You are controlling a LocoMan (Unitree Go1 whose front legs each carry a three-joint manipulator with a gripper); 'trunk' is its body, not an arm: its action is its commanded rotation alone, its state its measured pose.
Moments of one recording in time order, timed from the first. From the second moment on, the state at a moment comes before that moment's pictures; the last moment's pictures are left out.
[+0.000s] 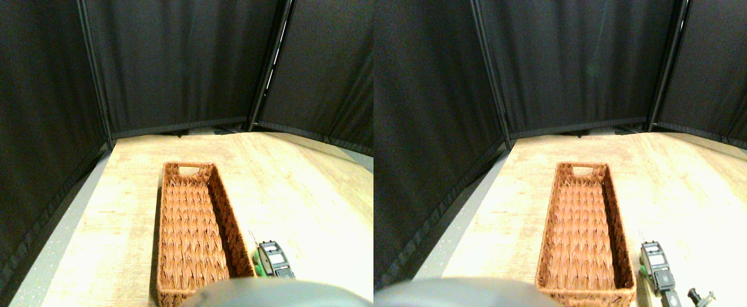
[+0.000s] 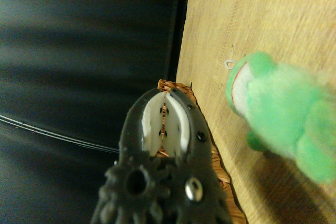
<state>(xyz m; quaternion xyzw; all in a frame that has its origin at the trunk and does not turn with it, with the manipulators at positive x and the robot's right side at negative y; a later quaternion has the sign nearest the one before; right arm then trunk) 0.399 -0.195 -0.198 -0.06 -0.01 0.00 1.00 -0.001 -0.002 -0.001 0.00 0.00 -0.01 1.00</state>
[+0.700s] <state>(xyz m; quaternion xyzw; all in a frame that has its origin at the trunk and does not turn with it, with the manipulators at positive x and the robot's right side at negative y) 0.406 -0.205 -0.197 0.07 -0.01 0.01 1.00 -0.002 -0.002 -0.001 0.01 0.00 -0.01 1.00</state>
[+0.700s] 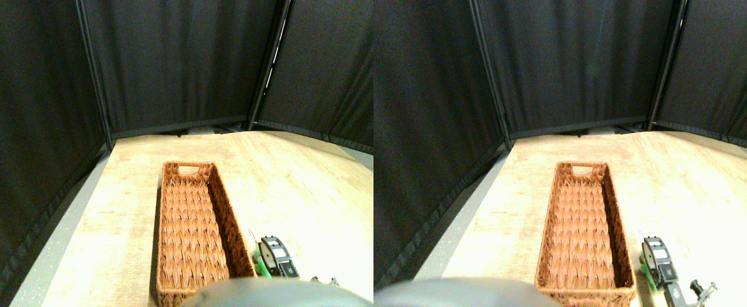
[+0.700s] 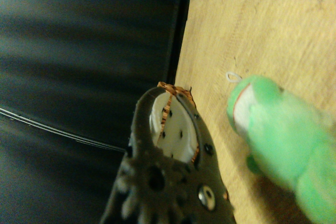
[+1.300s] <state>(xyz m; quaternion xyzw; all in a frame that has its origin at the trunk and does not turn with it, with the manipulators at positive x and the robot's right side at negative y) 0.417 -0.227 -0.178 0.36 0.08 -0.02 0.93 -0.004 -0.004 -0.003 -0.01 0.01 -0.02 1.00</state>
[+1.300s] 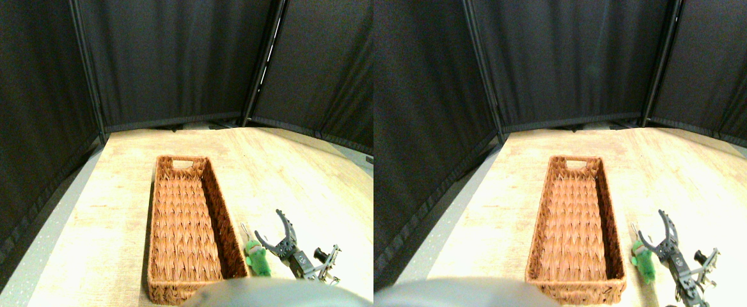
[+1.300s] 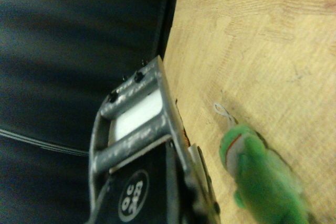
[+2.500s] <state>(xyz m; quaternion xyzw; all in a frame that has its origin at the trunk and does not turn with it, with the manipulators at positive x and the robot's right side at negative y) 0.405 -0.229 -0.259 0.65 0.21 -0.10 0.73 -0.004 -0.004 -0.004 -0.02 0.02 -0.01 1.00</state>
